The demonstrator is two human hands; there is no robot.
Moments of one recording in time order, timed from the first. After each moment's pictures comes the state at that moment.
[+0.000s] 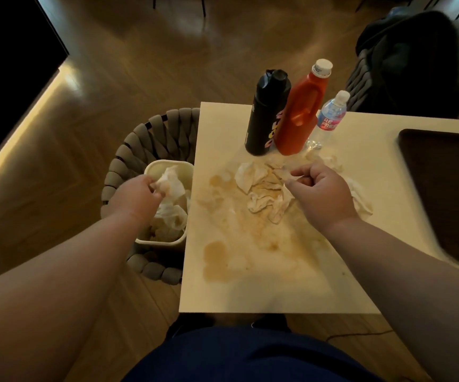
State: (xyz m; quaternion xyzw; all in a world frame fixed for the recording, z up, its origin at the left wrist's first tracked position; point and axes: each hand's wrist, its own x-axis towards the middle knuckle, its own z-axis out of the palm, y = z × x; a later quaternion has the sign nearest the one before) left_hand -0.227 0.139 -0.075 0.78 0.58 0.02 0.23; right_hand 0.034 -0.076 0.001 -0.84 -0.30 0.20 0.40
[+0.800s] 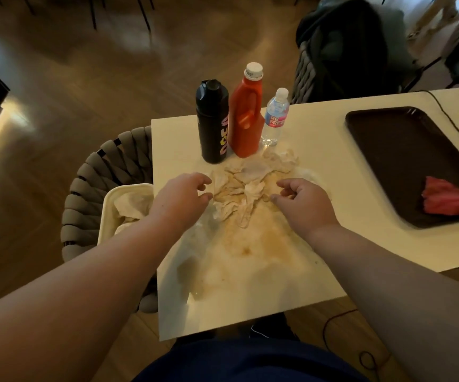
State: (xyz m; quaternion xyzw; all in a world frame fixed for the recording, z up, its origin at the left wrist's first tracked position) left_hand -0.085 0.076 -0.033 0.89 0.37 0.03 0.27; right_hand 0.071 -0.121 -0.025 -0.88 -0.22 0.19 0.38
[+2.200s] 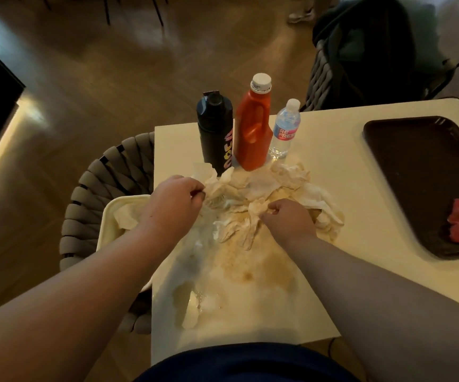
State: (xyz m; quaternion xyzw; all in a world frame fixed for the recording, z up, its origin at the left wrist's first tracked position) left_hand -0.067 0.097 -0.021 0.90 0.37 0.11 0.21; right_hand 0.103 -0.067 -0.072 -0.92 -0.22 0.26 0.22
